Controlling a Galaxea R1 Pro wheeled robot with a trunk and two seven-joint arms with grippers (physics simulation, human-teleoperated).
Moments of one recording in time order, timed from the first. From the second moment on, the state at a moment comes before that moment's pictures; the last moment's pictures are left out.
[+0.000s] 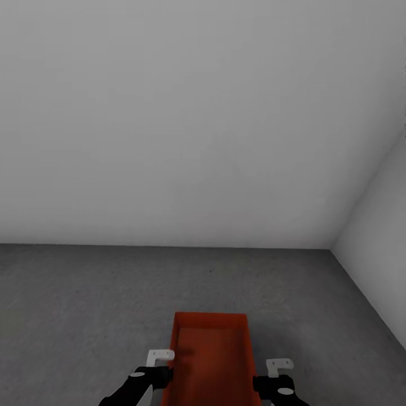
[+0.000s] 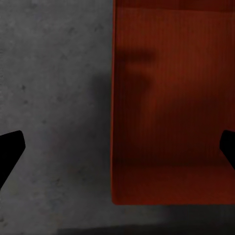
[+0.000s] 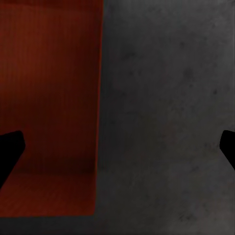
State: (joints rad) left arm -0.48 -0.13 0.00 -0.31 -0.01 0.14 0.09; right arm -0.49 0.01 0.57 -0.20 -0.49 -0.03 -0.22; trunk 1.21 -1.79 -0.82
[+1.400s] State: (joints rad) left arm -0.48 -0.13 0.00 -0.31 -0.01 0.14 0.09; right arm -0.49 0.01 0.57 -0.20 -0.49 -0.03 -0.22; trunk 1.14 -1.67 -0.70
